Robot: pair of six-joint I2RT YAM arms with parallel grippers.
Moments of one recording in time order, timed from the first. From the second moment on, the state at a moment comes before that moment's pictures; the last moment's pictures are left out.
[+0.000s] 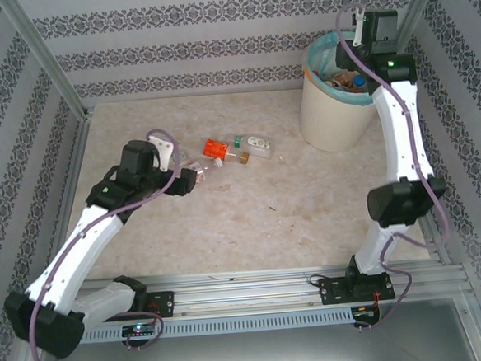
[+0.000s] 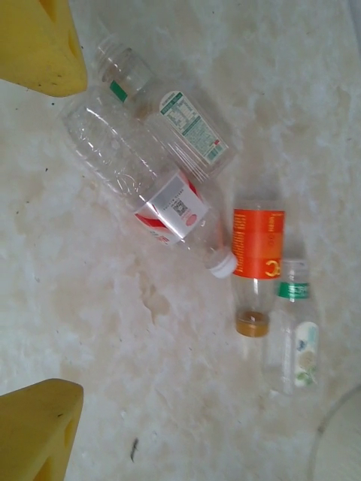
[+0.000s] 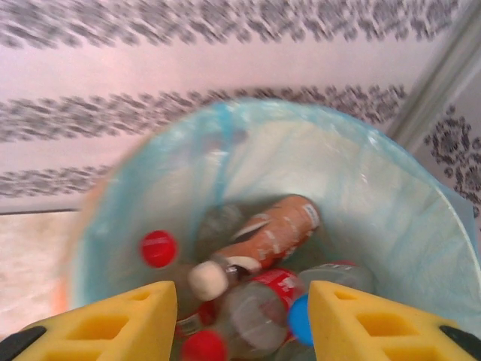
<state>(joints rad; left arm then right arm) -0.37 1.13 1.07 -0.69 0.02 -0.03 0.01 1.78 2.17 -0.87 0.10 0.04</state>
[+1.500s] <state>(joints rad) -0.25 1.77 1.17 -0.81 0.15 0.11 0.32 1.36 1.49 -0.56 0.04 0.08</state>
